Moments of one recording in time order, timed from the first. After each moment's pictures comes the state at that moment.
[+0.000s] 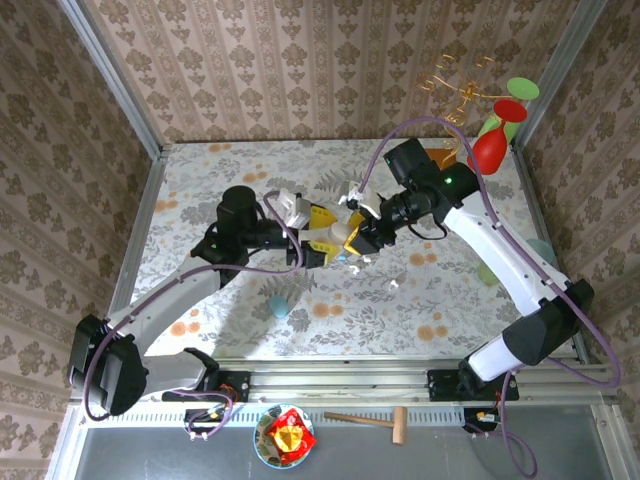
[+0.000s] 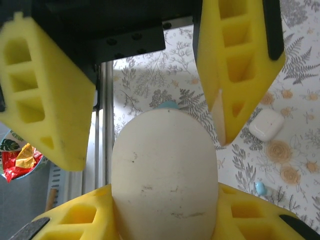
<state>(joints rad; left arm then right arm) -0.61 1.22 0.87 0.22 1.03 0.05 0.51 1.52 1.66 -1.18 -0.72 -0.63</state>
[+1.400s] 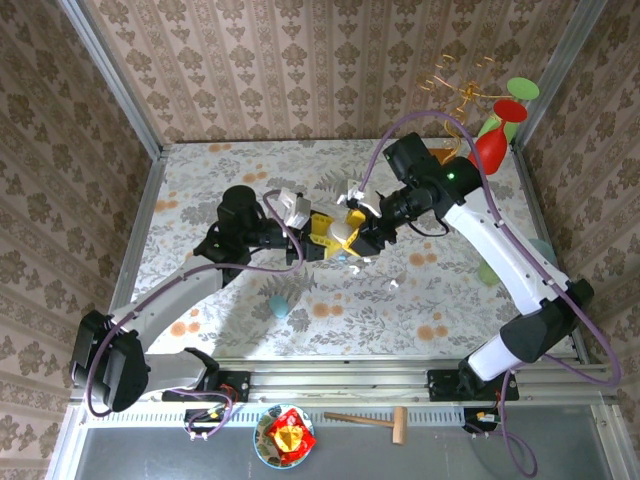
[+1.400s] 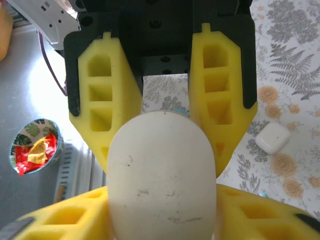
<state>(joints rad) -0.61 1.25 0.87 0.31 1.09 -0.01 0.52 1.53 1.72 -1.23 -0.74 -0.67</state>
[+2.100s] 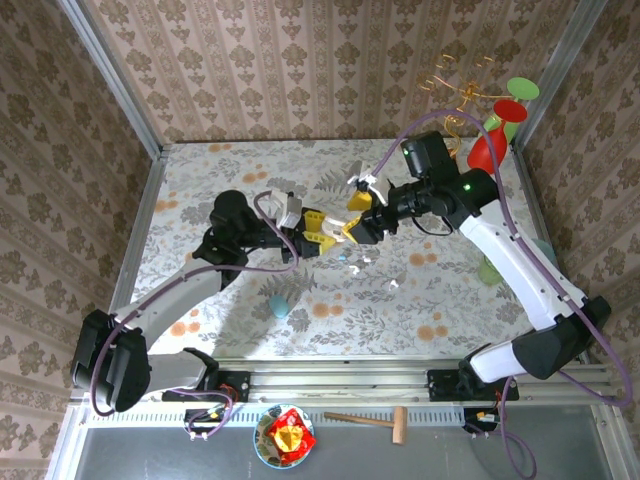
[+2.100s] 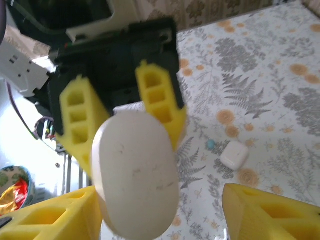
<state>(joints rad) -0.57 1.25 0.80 0.47 1.10 -0.05 0.46 1.43 1.60 -0.94 -0.73 -0.46</state>
